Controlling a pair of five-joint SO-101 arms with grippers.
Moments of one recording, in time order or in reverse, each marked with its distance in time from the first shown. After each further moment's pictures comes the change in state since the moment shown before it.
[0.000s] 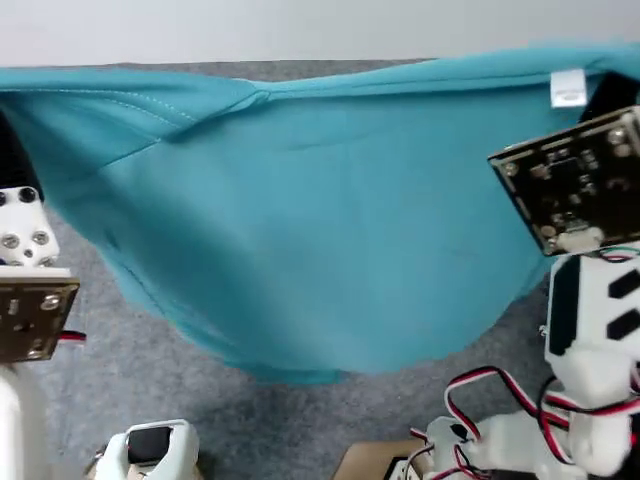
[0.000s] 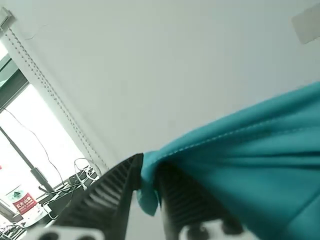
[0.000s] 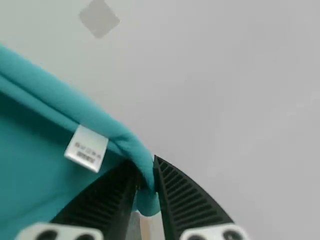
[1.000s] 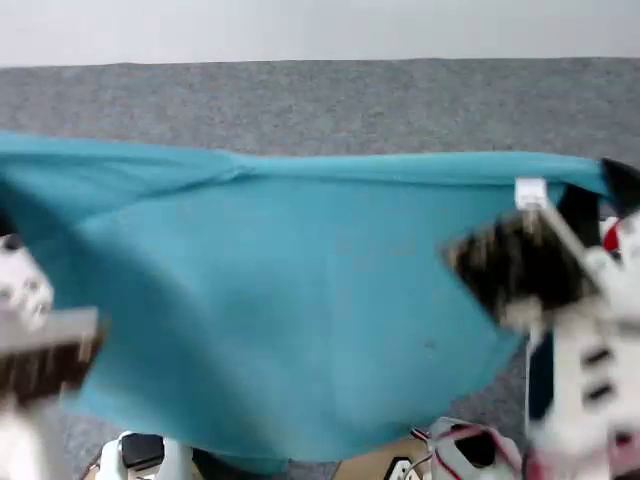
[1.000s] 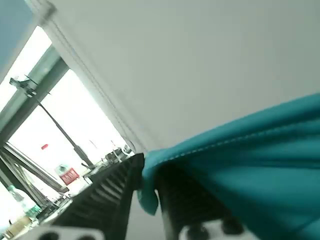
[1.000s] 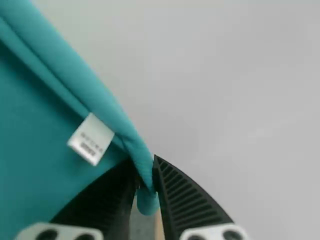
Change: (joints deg) left arm -9.5 -11.3 16.0 -3.2 -2.6; right arm 1.1 -12.2 18.6 9.8 7.4
